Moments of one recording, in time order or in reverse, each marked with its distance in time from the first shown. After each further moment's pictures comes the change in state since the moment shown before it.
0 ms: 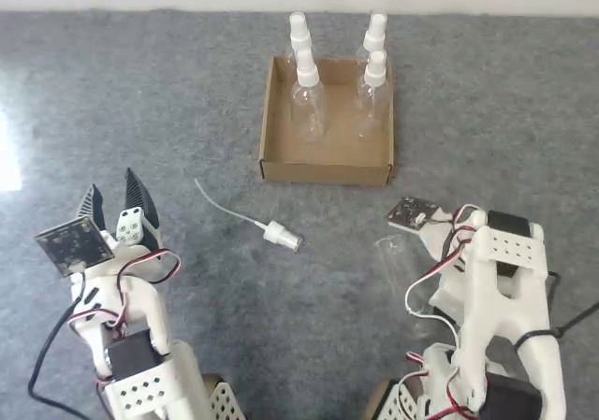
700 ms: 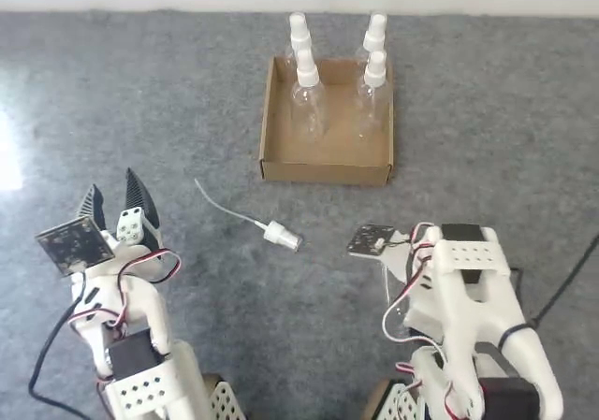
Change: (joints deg) left arm 0.0 0.0 0.0 0.0 0.0; right arm -15.1 -0.4 6.2 -0.8 -4.3
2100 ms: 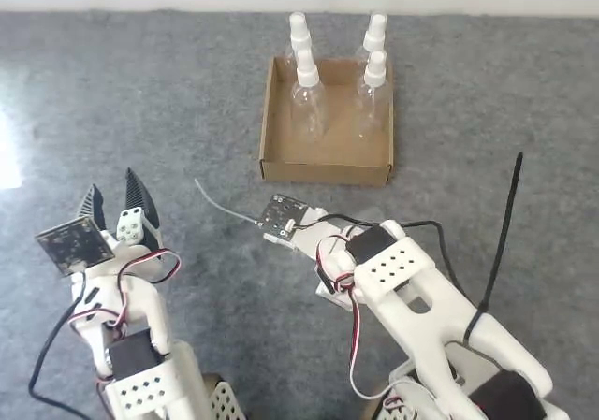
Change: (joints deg) left arm 0.0 0.0 0.0 0.0 0.0; right arm -33.4 0.0 -9.8 -15.6 -30.0
